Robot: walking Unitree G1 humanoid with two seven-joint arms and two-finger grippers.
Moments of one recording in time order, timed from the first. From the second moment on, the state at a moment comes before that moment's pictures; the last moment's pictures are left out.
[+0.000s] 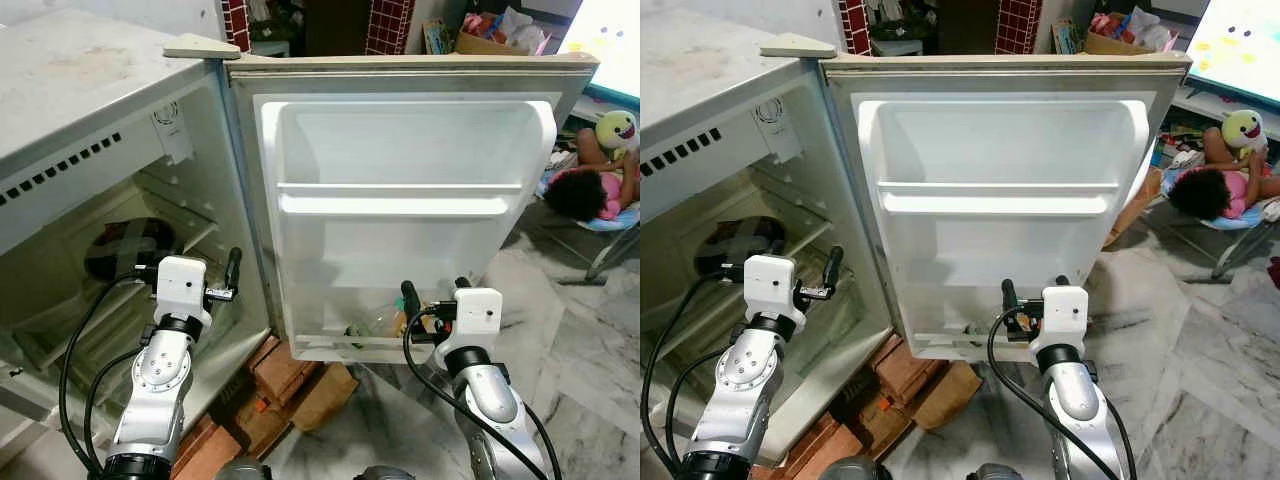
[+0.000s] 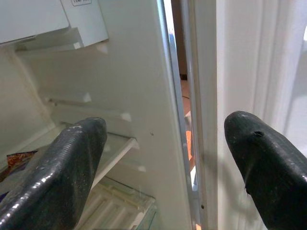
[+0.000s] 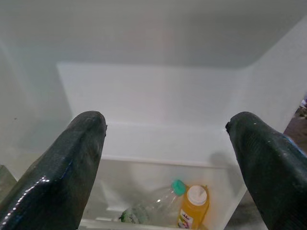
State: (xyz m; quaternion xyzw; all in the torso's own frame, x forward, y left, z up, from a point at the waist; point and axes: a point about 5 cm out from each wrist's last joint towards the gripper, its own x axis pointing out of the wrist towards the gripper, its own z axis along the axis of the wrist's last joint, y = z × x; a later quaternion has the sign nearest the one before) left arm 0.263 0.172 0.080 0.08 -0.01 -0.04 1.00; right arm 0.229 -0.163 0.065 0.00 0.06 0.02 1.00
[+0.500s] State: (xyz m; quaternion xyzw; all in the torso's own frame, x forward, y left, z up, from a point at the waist) left arm 0.272 0.180 0.091 0.08 -0.03 -0.02 1.00; right arm 0.237 -0.161 0.073 0.00 0.04 0.03 1.00
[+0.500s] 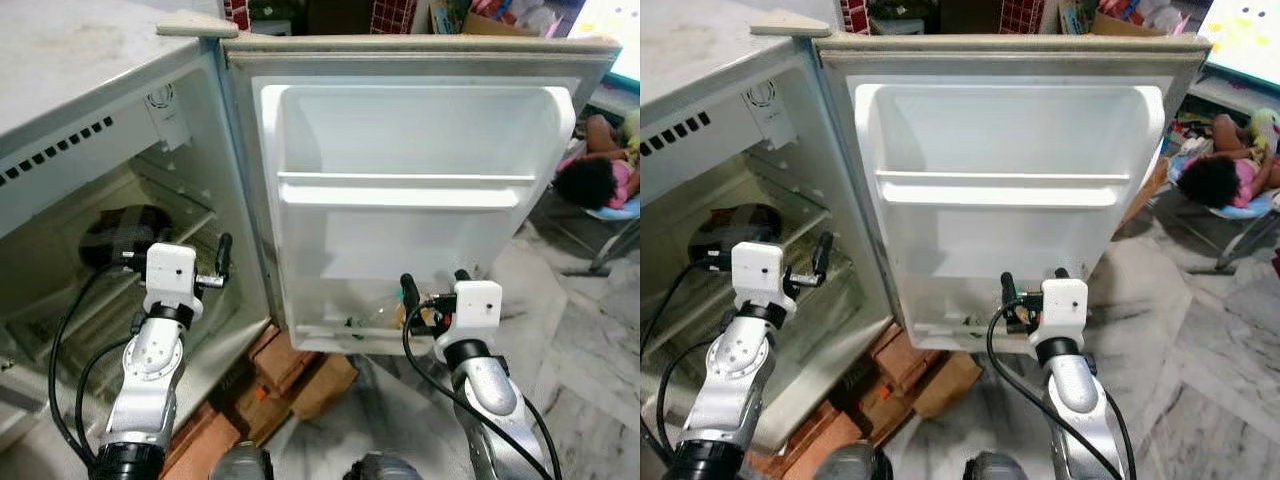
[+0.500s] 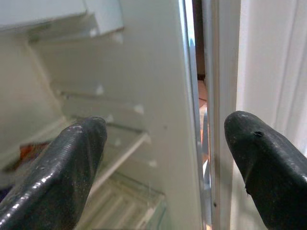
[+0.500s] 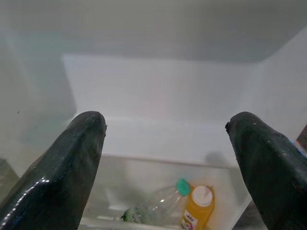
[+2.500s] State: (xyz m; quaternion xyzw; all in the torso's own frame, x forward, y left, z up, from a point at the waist) left arm 0.269 0.189 0.099 0.08 -0.03 -0.01 1.00; right arm 0.246 -0.153 0.079 -0.03 0.03 0.05 1.00
